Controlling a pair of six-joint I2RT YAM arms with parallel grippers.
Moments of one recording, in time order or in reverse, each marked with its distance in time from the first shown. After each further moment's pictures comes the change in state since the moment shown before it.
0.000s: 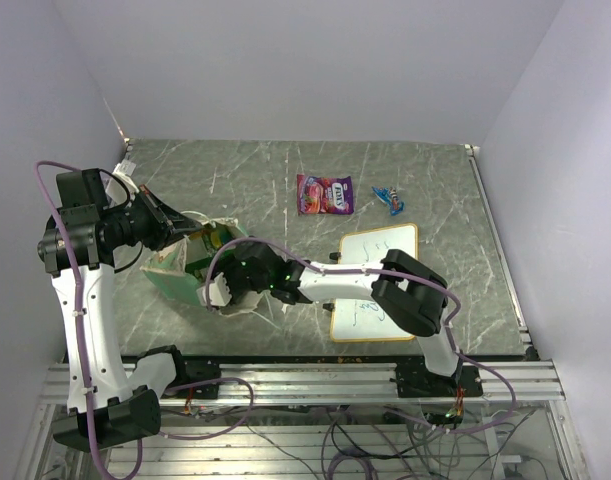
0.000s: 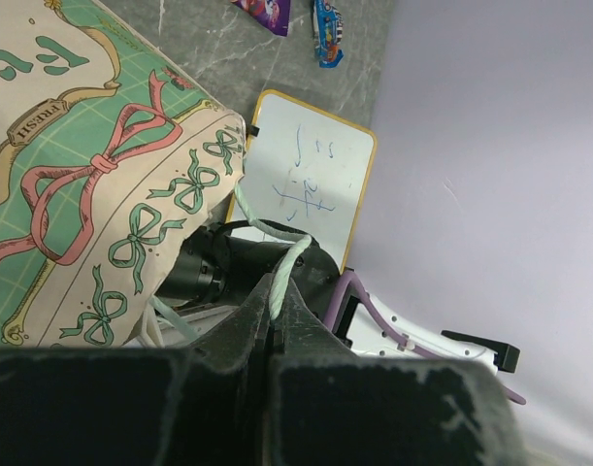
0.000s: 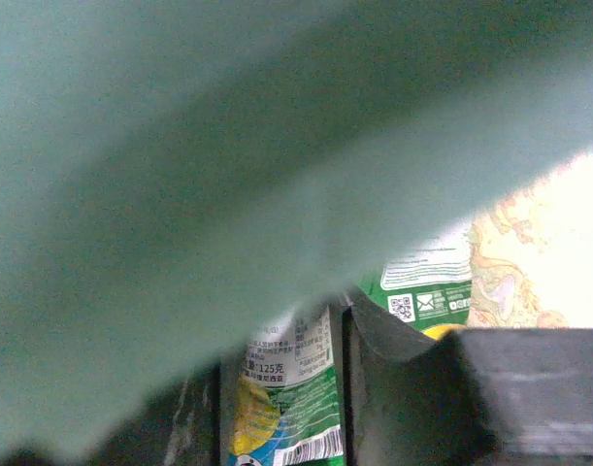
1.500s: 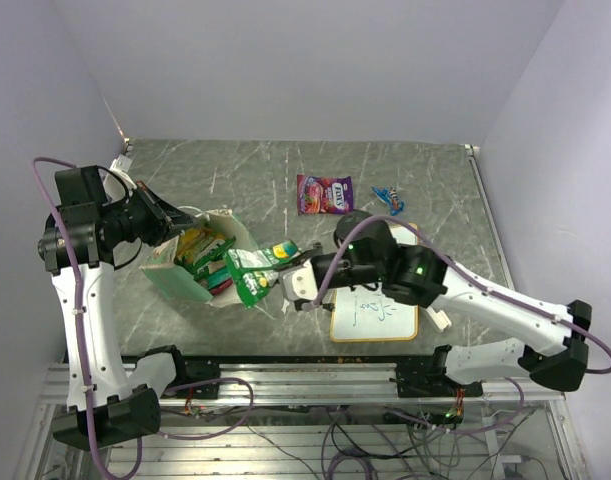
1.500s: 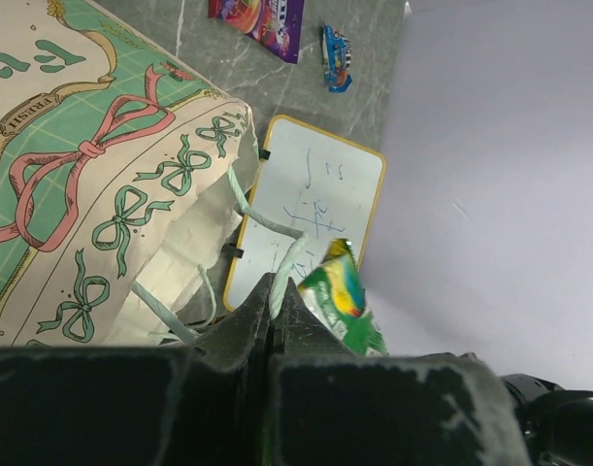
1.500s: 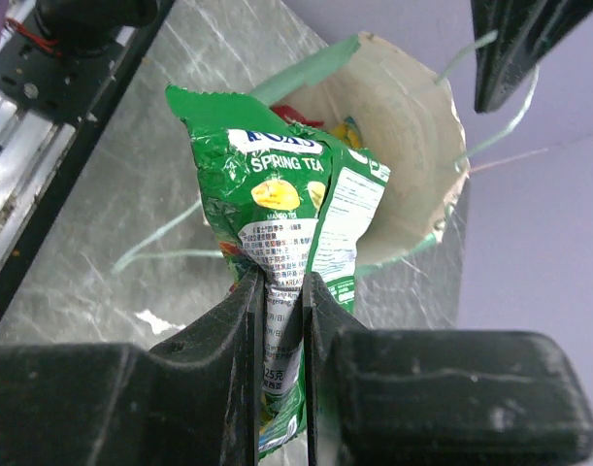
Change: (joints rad) left arm 0.000 0.005 0.002 0.045 -0.039 -0.004; right arm -0.011 -0.793 -0.080 -0.651 -0.138 0.174
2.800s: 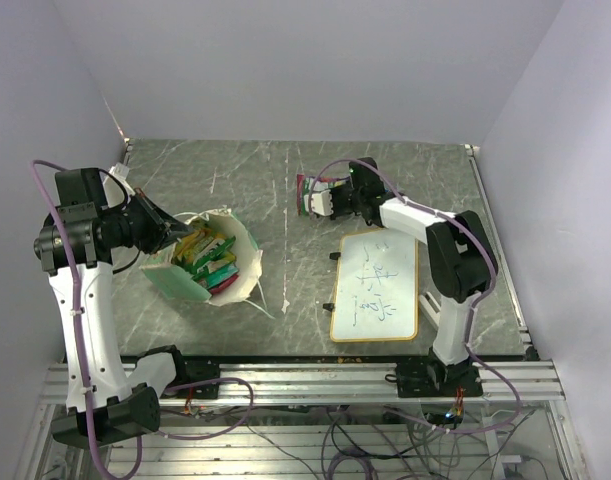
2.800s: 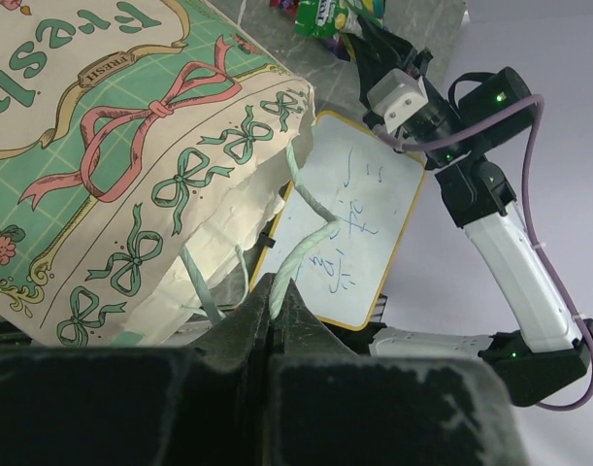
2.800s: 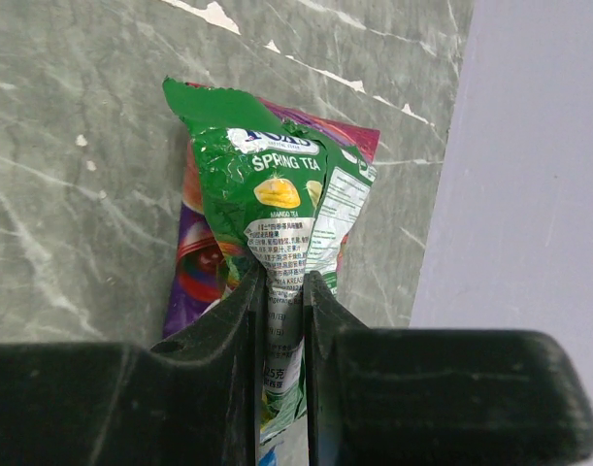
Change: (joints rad) left arm 0.000 0.008 0.043 -0.129 -0.110 0.031; right arm -0.708 0.689 0.038 0.369 -0.036 -0.514
